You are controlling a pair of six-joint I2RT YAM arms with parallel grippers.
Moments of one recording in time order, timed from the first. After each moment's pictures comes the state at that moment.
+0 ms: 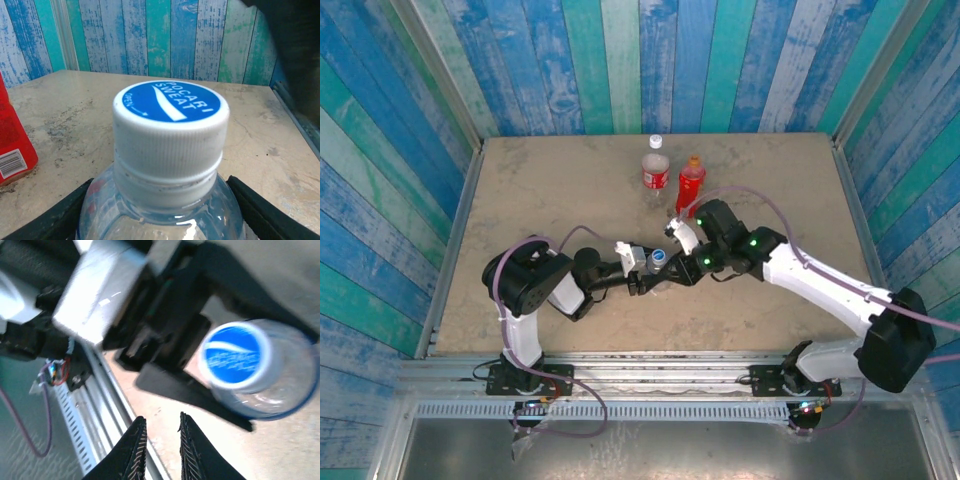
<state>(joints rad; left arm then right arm) -0.62 1.89 0.36 1.51 0.69 0.04 0.75 1.32 0.99 -0.56 -0.53 0.21</state>
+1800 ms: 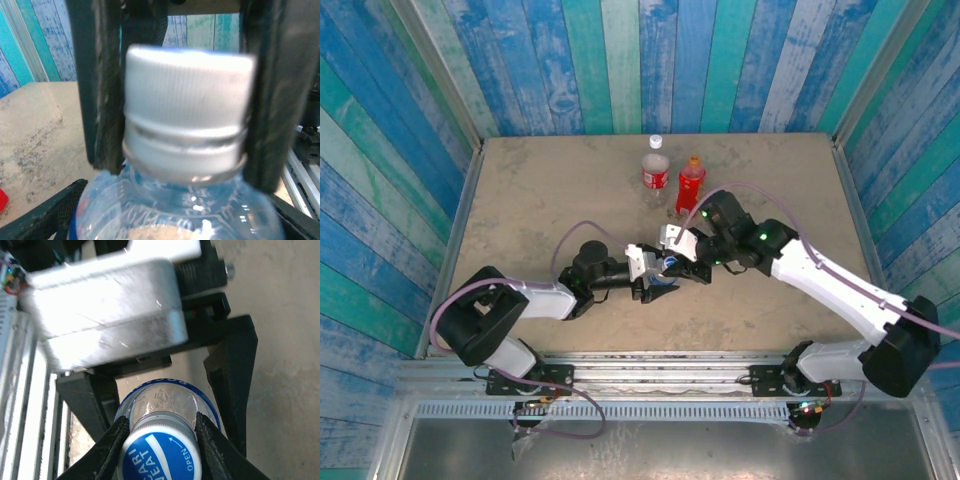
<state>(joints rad) -0.72 1.50 0.40 0.98 0.69 0.19 0.74 1.28 1.09 -0.67 -0.50 -0.55</state>
